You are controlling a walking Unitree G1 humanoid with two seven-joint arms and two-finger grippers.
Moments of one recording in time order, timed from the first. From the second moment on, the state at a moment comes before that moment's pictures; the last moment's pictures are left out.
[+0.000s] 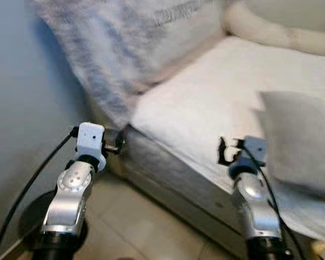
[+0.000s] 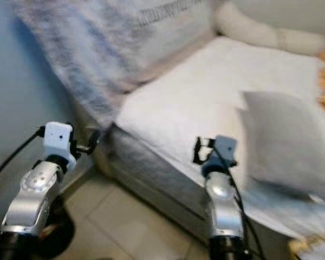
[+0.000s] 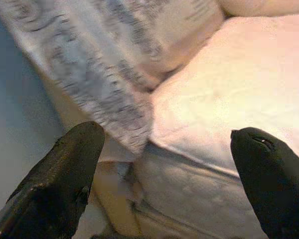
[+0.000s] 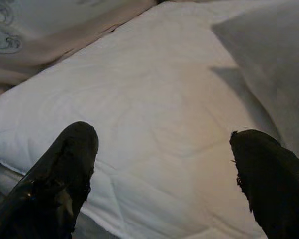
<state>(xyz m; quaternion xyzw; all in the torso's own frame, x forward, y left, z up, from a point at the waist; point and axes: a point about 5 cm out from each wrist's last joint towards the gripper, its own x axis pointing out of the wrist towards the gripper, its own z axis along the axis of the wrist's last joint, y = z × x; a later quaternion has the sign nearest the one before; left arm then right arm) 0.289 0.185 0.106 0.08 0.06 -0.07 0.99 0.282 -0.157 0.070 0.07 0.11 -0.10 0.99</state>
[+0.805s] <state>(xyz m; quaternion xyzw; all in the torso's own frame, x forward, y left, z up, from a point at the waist) 0.289 0.183 0.106 0.08 0.05 -0.08 0.99 0.287 -0.163 0.098 0.07 0.00 -0.10 0.99</state>
